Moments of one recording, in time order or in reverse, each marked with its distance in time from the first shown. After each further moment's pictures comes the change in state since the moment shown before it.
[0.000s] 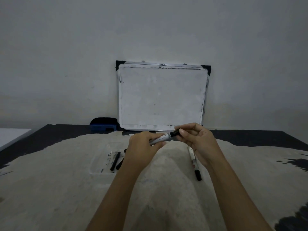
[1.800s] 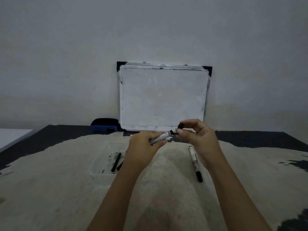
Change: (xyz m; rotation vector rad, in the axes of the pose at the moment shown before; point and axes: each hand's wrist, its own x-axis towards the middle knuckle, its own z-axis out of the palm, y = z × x) left_hand 0.001 -0.006 0.001 -0.148 0.054 0.006; right_hand -0.004 -0.005 0.004 -0.162 -0.032 -0.177
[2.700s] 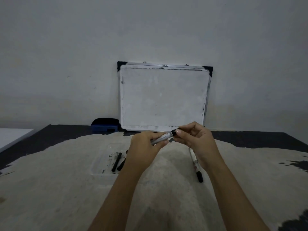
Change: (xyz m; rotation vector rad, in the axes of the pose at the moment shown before) left_hand -0.001 0.006 0.001 0.007 -0.010 -0.025; right_hand 0.001 0.006 0.005 0.108 0.011 0.071
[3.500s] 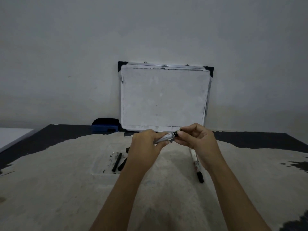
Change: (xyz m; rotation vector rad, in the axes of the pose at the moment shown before) left_hand 0.002 0.005 -0.001 0.227 -0.022 0.073; right_hand -0.001 0.000 -0.002 -0.023 0.015 0.014
